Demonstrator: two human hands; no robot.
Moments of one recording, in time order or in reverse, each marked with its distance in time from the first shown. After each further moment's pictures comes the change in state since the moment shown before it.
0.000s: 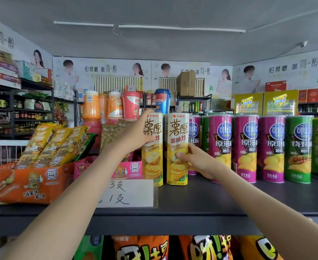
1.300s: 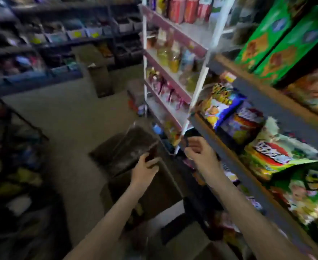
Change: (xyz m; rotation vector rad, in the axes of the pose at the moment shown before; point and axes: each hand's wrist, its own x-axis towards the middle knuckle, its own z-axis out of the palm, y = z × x) left_hand -0.682 -0.015 0.164 -0.342 0.571 -1.633; right_hand -0.355 0.235 0.313 -0.078 -0.769 0.152
